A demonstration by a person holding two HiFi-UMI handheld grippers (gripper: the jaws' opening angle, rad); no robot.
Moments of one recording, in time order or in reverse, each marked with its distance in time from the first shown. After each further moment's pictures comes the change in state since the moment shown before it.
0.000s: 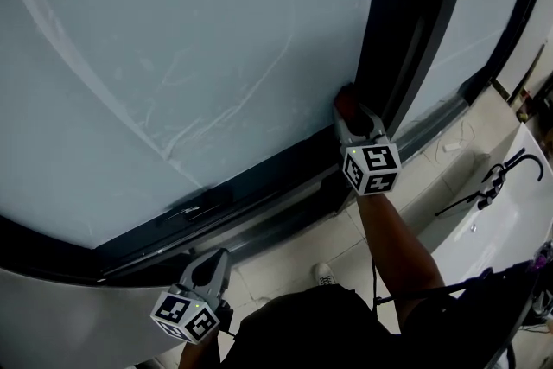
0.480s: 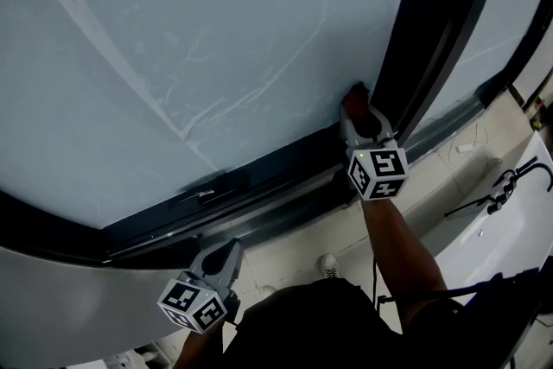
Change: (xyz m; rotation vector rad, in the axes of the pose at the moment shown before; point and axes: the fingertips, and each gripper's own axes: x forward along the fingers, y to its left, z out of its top) left arm -0.002 0.004 -0.013 -0.011 0.018 -0.002; right arm -0.004 0.040 -0.005 0.044 -0.010 0.043
